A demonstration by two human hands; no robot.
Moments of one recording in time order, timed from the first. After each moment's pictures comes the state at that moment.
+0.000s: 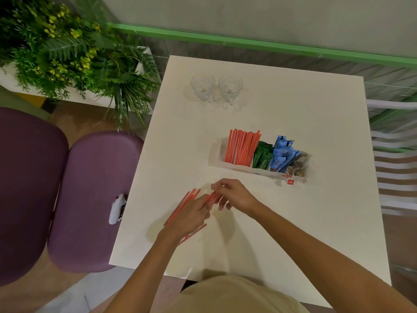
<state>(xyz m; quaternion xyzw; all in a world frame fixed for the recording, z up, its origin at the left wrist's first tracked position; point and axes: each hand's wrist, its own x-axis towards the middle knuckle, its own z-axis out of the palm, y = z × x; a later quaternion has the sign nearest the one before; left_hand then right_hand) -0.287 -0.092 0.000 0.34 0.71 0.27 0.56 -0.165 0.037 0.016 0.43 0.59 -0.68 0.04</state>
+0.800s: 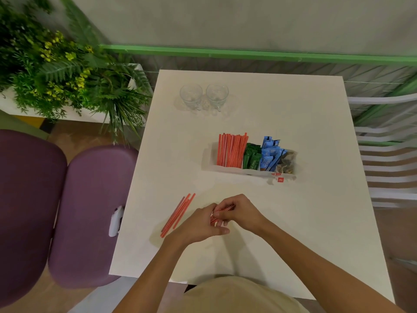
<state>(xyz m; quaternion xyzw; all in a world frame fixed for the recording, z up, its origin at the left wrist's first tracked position) -0.256 -0.080 0.037 0.45 0.68 0.17 0.55 -0.115 0.012 0.022 0.37 0.57 -0.74 -0.04</state>
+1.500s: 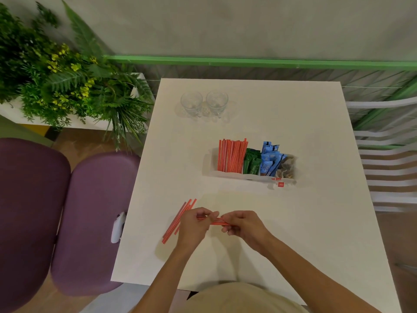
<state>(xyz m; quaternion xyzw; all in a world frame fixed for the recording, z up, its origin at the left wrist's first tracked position) -0.247 -0.089 0.025 0.25 0.77 0.38 0.44 -0.097 -0.007 0.013 0.47 0.34 -0.81 -0.09</state>
